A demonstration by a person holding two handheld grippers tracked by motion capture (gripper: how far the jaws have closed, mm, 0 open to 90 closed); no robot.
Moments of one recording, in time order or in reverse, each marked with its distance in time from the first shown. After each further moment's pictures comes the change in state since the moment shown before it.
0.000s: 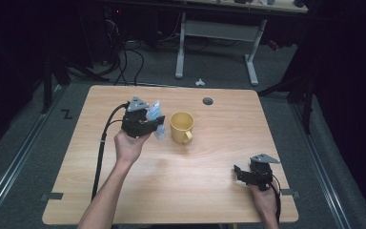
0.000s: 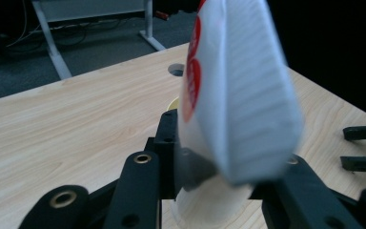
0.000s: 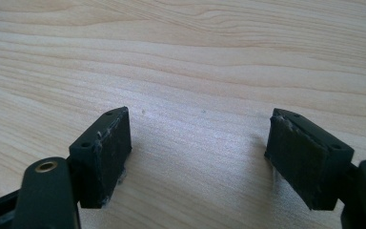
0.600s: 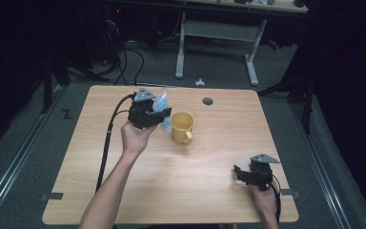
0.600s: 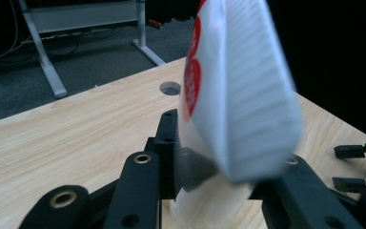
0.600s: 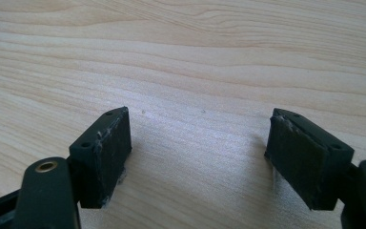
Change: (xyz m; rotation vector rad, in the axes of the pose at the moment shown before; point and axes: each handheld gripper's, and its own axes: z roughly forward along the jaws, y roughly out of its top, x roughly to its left) left arm -0.003 0.026 0.015 -0.018 -0.027 0.006; right arm 0.000 0.000 0.000 0.000 0.000 0.000
